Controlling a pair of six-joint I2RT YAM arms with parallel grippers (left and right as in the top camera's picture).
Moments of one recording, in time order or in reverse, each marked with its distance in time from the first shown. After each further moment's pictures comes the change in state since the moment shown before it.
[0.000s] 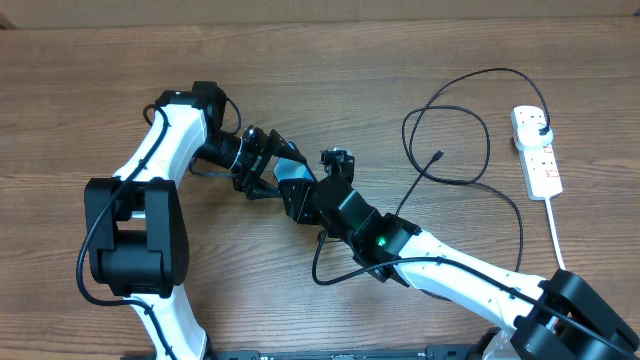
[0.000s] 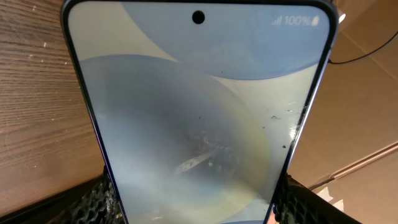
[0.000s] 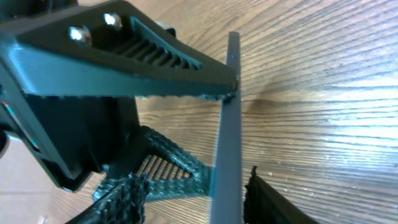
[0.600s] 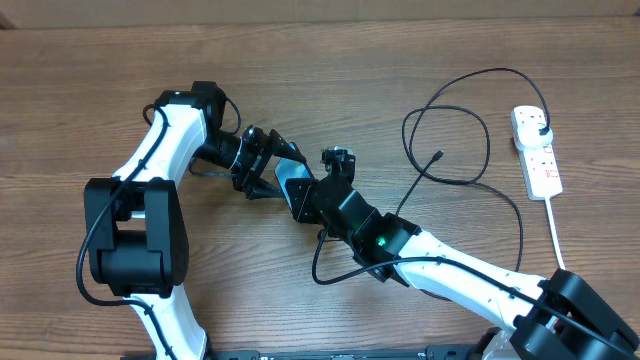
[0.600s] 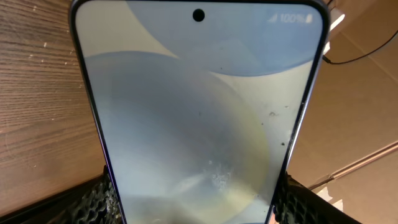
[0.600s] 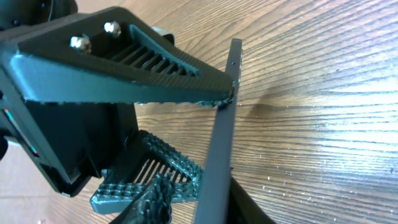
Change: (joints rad) left arm 0.000 0.000 0.000 0.000 0.001 0.000; right arm 0.000 0.001 0.000 0.006 0.014 -0.004
